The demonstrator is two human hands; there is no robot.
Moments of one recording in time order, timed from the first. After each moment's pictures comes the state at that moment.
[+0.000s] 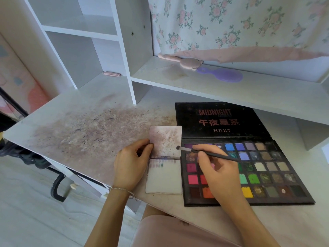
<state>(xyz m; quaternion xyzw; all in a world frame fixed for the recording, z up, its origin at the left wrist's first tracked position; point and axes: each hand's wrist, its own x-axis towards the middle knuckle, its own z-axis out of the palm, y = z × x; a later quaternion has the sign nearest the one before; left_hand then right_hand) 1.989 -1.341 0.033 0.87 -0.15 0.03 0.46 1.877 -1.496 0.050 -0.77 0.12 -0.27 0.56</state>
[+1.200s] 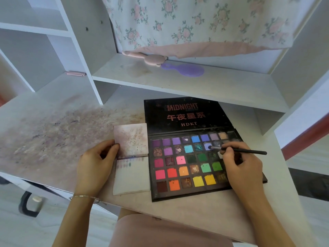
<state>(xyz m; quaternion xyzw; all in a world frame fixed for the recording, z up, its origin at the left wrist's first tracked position) 1.987 -1.342 0.032 0.88 -0.16 0.04 0.44 1.816 -1.582 0.038 -0.81 0.27 -0.36 0.39</state>
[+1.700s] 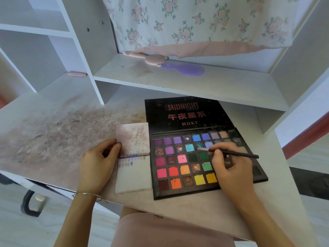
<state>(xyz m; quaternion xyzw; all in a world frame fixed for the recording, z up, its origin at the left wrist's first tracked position) 1.988 -1.342 0.032 0.88 -0.17 0.05 0.44 1.822 -1.558 0.050 -0.81 0.17 -0.35 0.43</state>
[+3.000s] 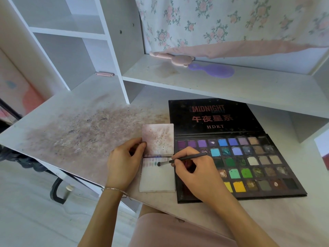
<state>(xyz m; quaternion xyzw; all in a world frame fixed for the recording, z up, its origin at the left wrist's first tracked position) 1.991 -1.341 0.029 0.88 -0.16 0.05 0.45 1.880 -1.489 0.053 -0.85 0.07 -0.13 0.51</state>
